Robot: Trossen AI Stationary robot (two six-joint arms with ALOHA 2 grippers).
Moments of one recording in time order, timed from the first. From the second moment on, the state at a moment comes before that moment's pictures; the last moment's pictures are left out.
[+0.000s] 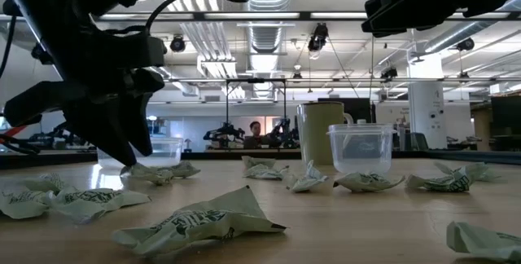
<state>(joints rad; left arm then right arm) -0.37 1.49 0.71 -0.35 -0.38 -0.15 0.11 0.94 0.53 -0.02 -0.06 -0.24</state>
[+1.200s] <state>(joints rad) -0.29 1.46 0.75 -0.40 -0.29 -0.14 0.11 0.95 0.53 -0.02 -0.06 -0.24</state>
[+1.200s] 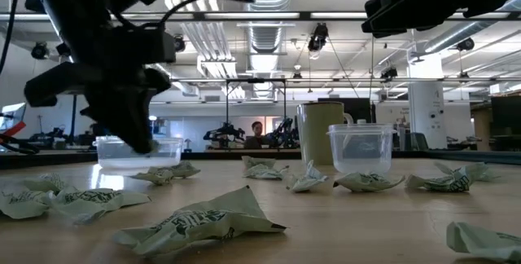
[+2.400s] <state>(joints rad) -0.09 1.28 0.70 -0.79 -0.73 -0.25 0.11 0.95 0.53 -0.02 -0.06 -0.23</state>
